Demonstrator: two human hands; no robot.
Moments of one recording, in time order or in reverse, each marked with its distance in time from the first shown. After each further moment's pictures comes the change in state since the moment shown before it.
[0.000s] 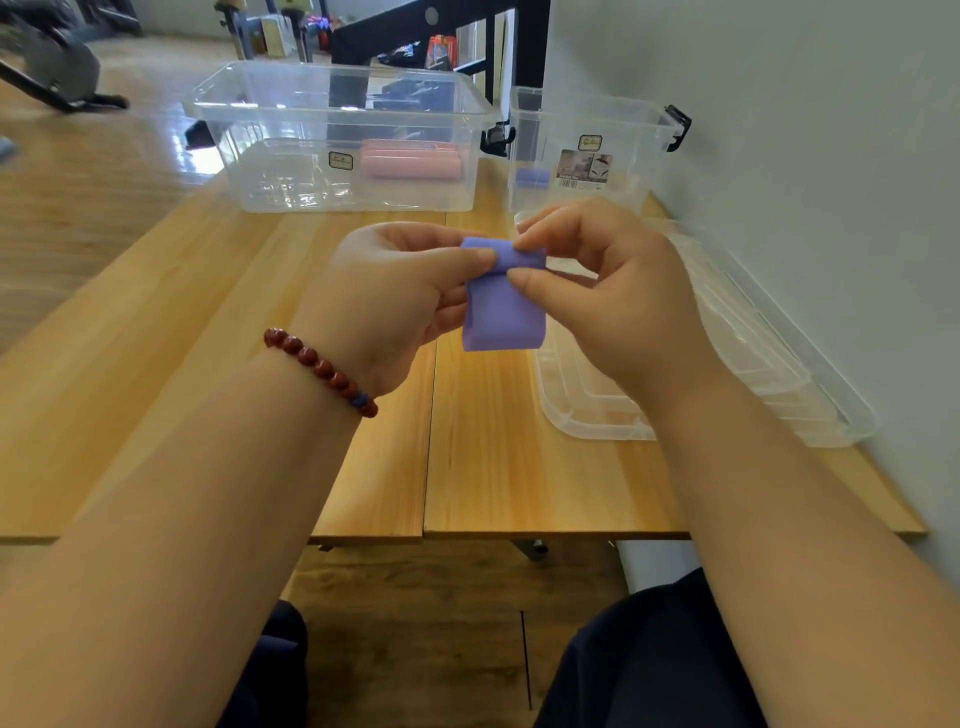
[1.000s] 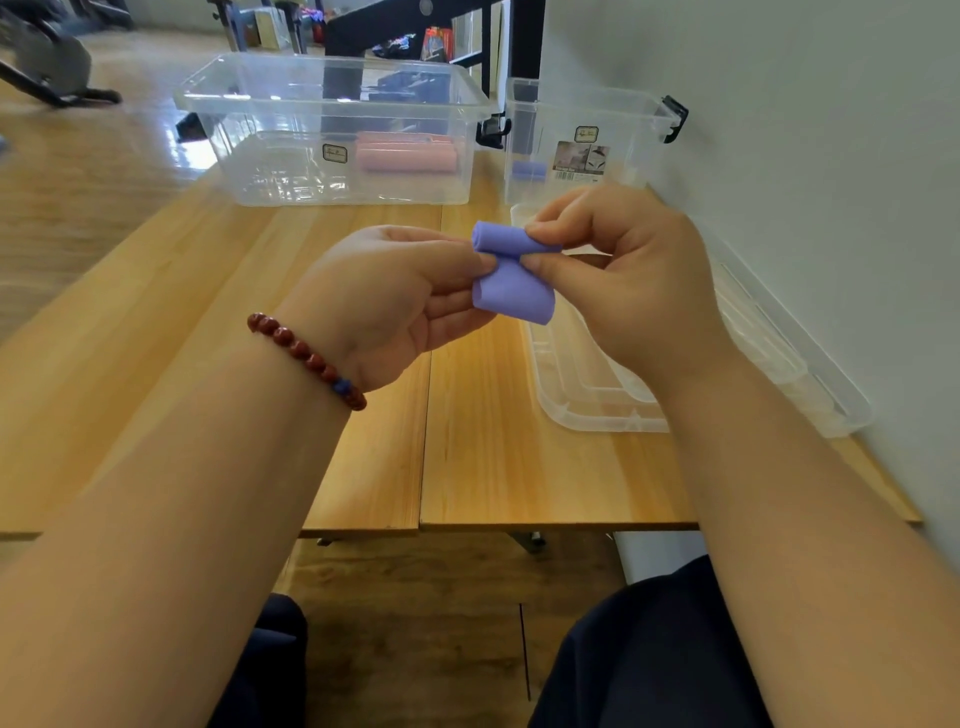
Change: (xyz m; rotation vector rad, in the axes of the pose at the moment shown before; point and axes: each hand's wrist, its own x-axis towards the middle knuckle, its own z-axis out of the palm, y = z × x) left_hand -0.004 0.006 0.001 -0.093 -0.112 -0.150; right_hand 0.001 0.003 -0.009 -0.106 0.045 -0.106
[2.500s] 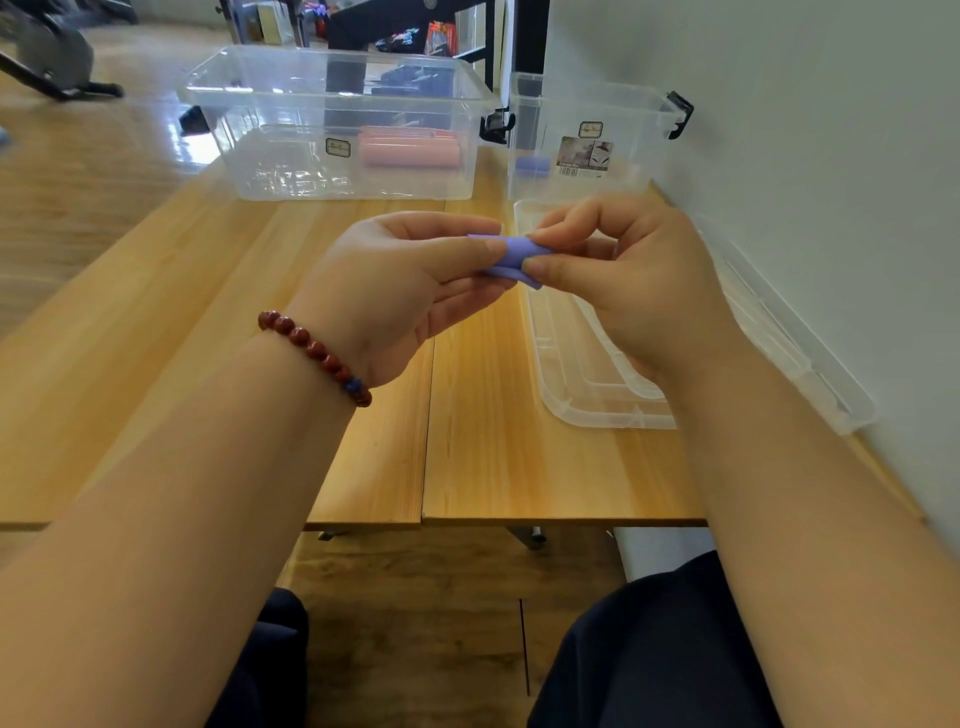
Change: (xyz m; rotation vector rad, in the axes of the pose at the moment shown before) left_hand -0.001 -0.003 0.000 0.003 0.065 0.078; right_hand 0.001 -0.004 -0.003 0.206 -0.097 0.265
